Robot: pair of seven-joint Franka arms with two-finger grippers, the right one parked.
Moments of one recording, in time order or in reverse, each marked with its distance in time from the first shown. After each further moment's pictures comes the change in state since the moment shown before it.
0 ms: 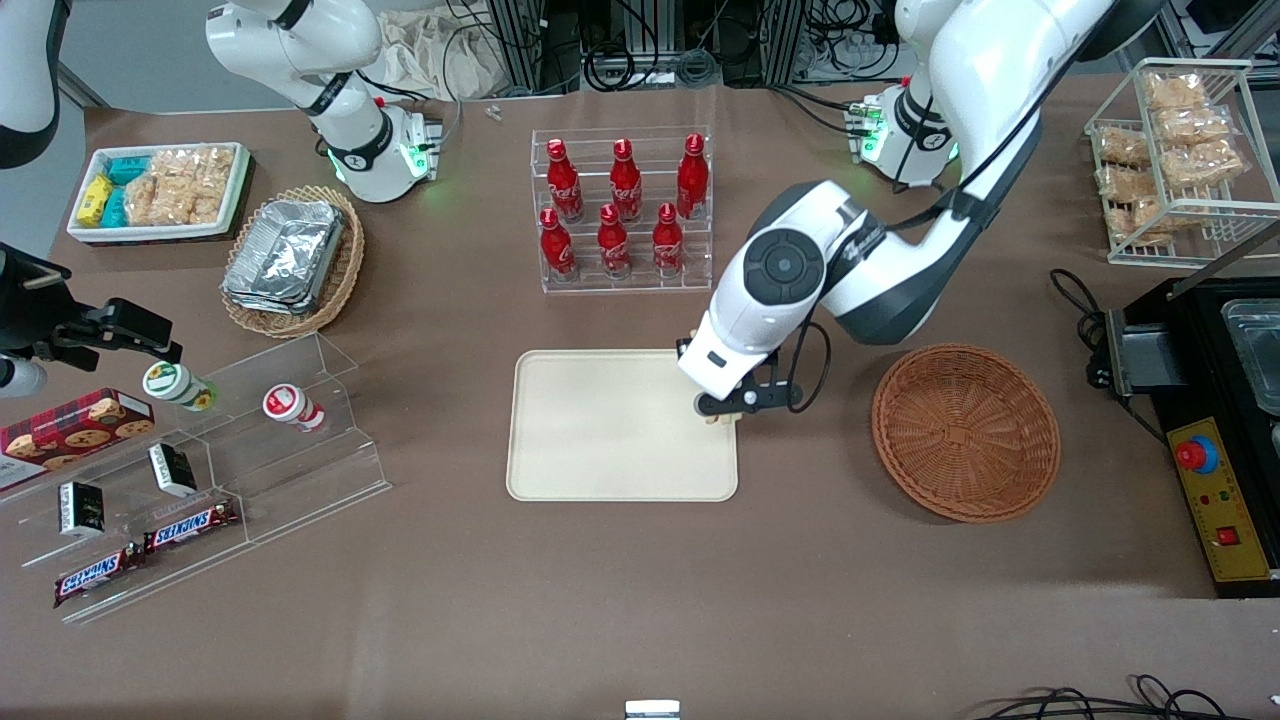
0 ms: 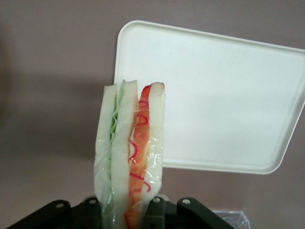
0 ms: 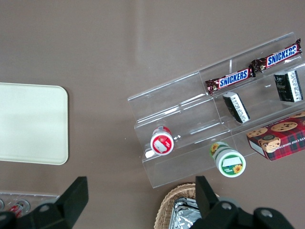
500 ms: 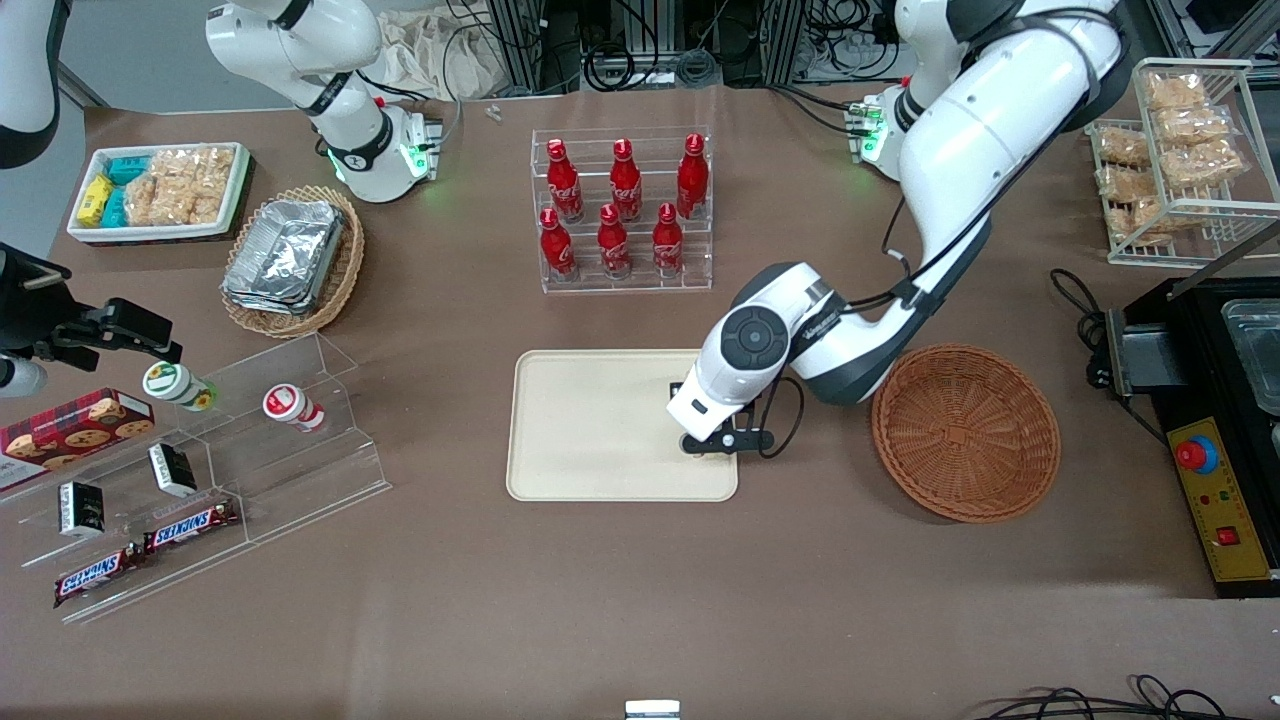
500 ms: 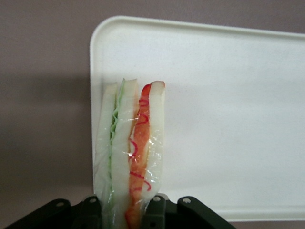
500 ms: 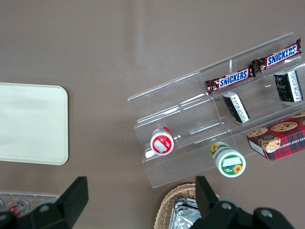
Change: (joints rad) arm -0.012 0.228 0.003 0.001 0.186 0.161 0.001
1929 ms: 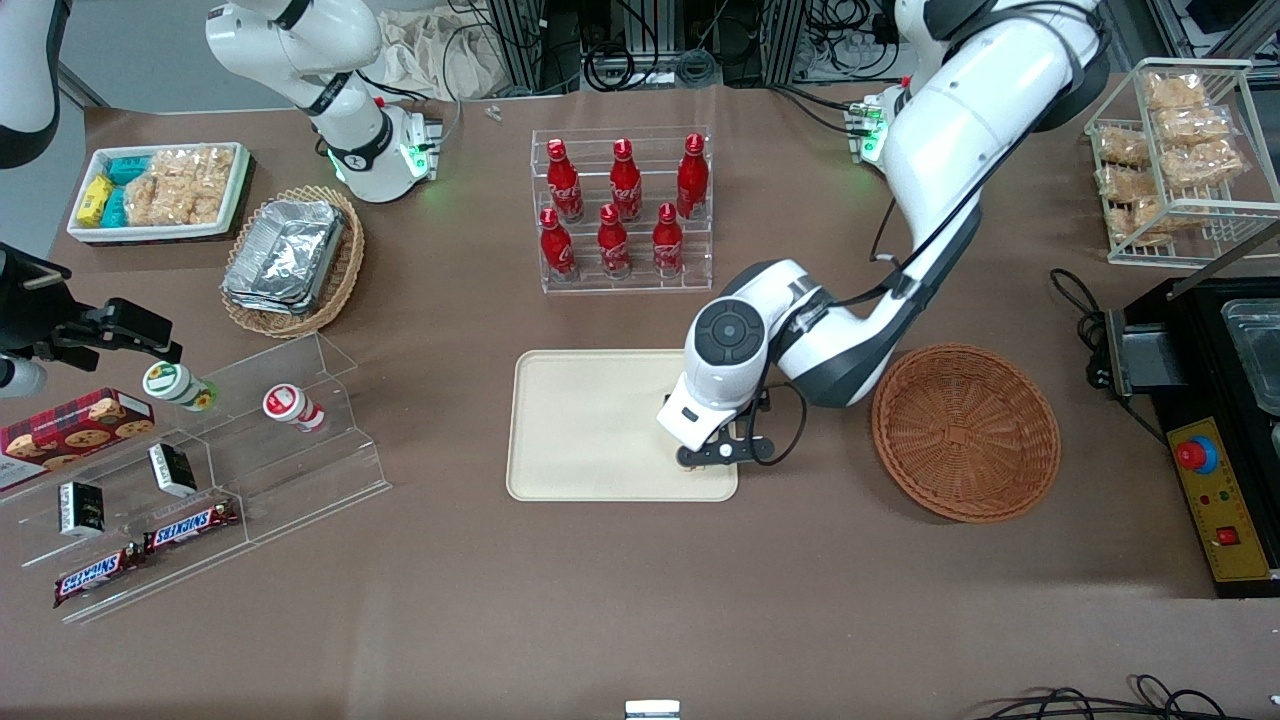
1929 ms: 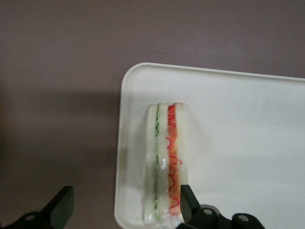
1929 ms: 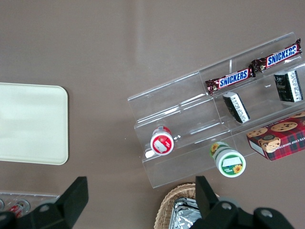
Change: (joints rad) arm -0.100 -0.070 0.083 0.136 0.035 -0.188 -0.054
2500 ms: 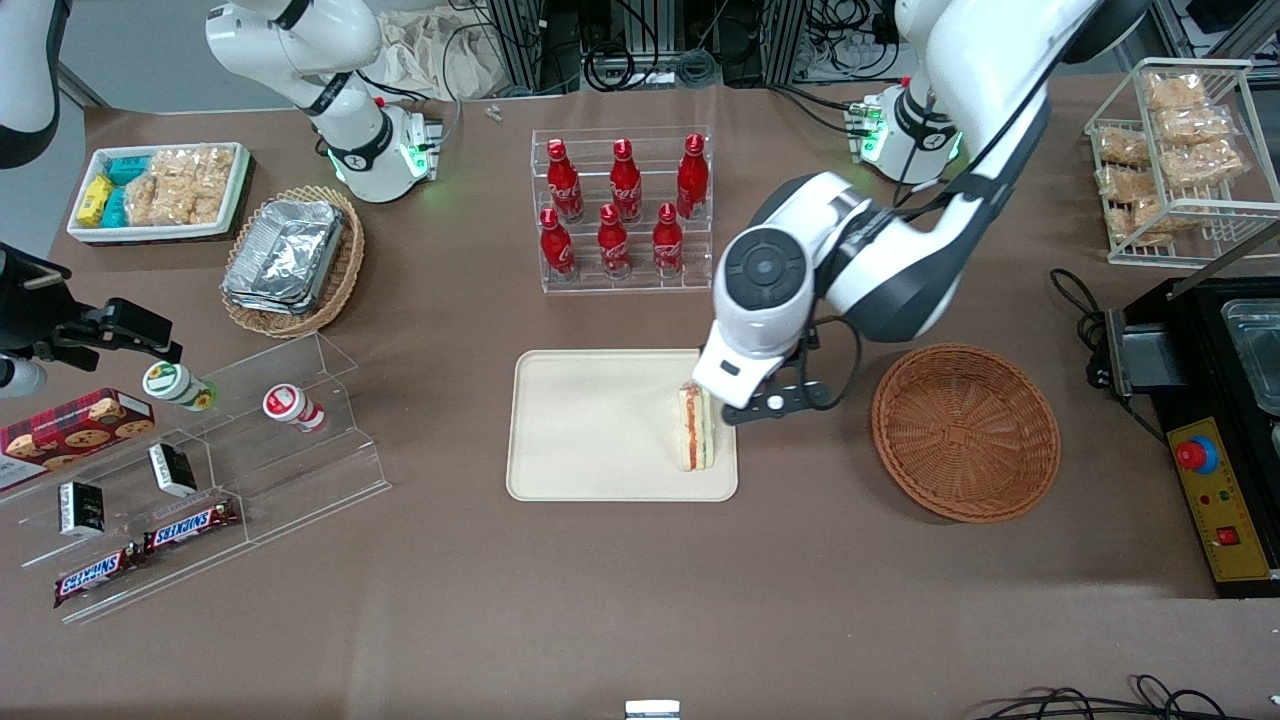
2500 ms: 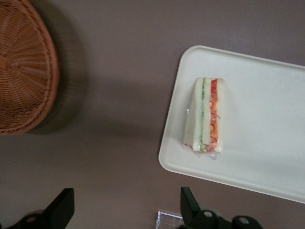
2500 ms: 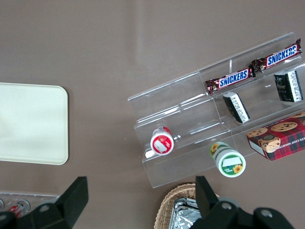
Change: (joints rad) arm 0.060 -0.217 0.003 -0.002 -0.140 -0.277 -0.006
